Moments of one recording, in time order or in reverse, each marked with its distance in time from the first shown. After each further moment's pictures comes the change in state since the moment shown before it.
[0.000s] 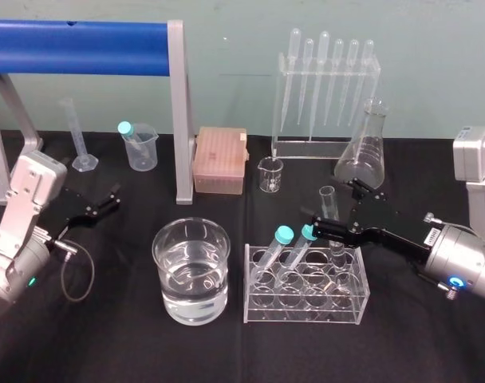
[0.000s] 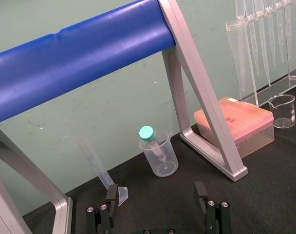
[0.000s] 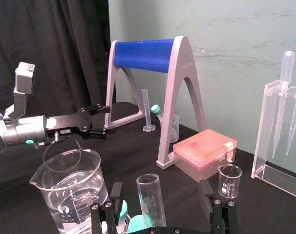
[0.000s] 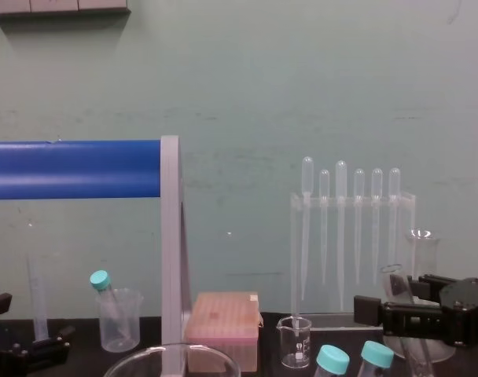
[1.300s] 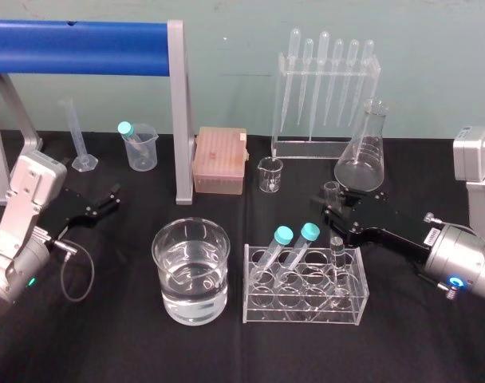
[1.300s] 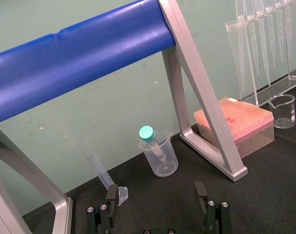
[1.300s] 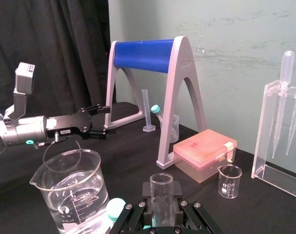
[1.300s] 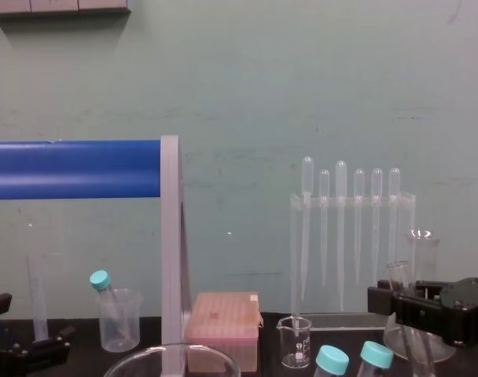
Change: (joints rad) left arm 0.000 0.000 0.000 0.000 0.000 0.000 0.000; right arm 0.000 0.000 0.000 0.000 0.001 0.000 0.000
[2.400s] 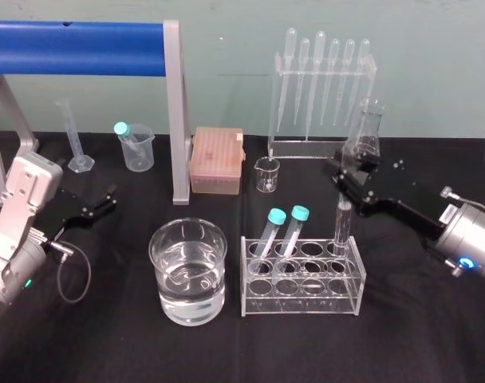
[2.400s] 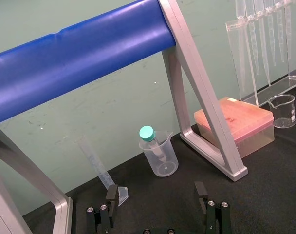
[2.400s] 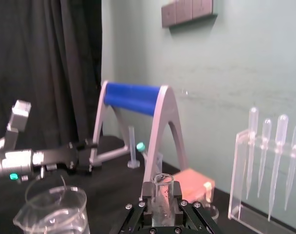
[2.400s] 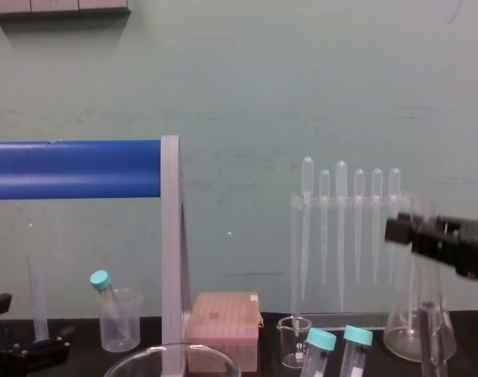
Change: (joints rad) left arm 0.000 0.000 0.000 0.000 0.000 0.000 0.000; right arm -0.032 -0.021 0.084 -0.043 0.000 -0.105 -0.024
